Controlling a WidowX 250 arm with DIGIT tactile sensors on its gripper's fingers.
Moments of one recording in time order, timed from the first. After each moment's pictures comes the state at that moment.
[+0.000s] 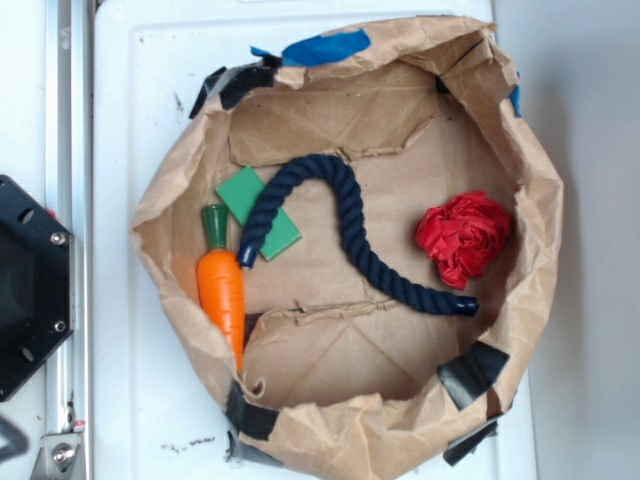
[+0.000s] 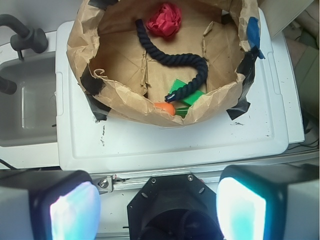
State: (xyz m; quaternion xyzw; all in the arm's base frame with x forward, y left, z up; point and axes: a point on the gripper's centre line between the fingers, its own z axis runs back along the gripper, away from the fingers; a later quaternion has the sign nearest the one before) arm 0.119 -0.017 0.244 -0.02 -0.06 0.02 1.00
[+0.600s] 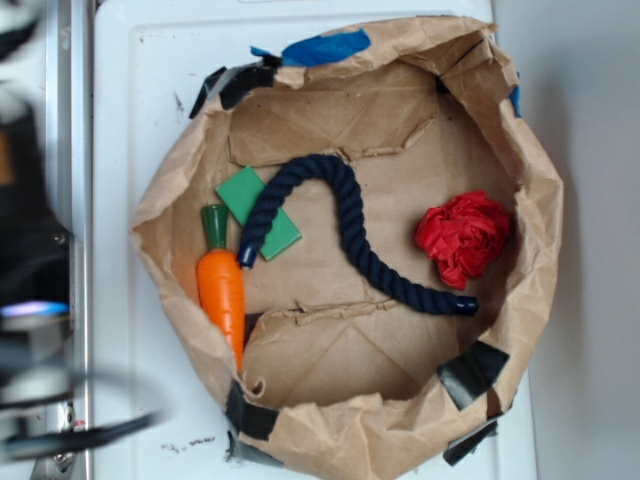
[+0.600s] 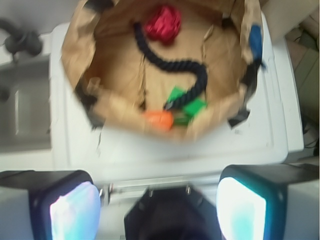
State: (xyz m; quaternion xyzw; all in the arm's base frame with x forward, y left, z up) arm 0.165 -0.011 0.230 0.00 -0.04 0.03 1.00
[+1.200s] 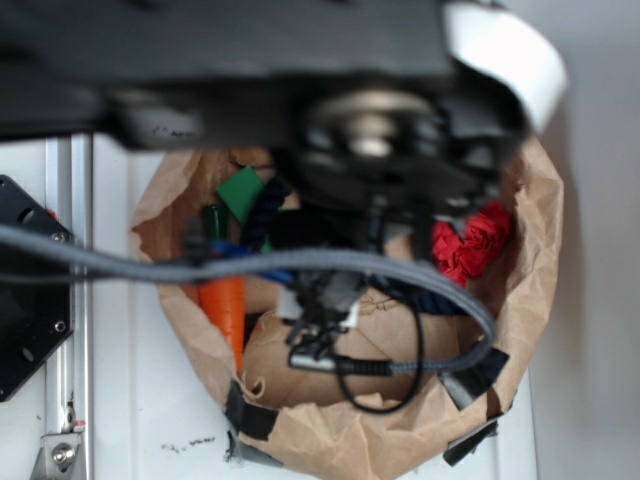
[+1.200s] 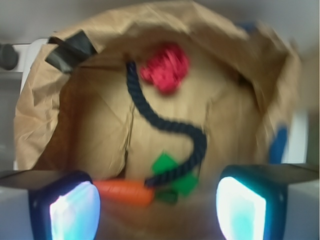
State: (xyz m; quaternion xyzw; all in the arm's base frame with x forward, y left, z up) arm 0.260 -0.002 0.186 0.01 -0.03 -0.14 0.99
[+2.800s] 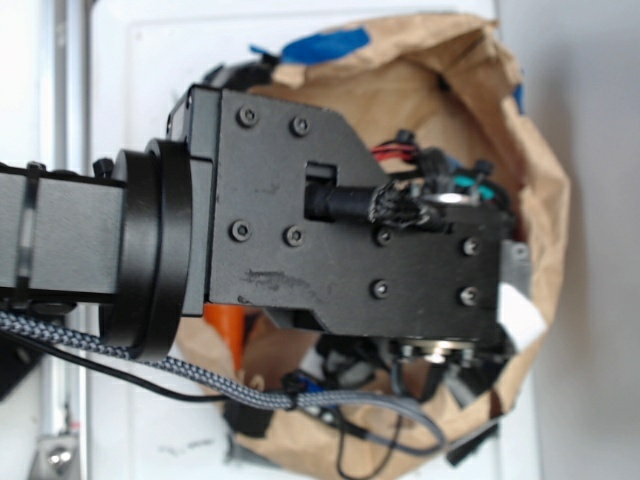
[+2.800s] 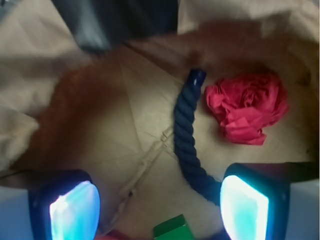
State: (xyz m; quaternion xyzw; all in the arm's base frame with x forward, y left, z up) arm 0.272 -0.036 0.104 0.01 -0.01 -0.29 0.96
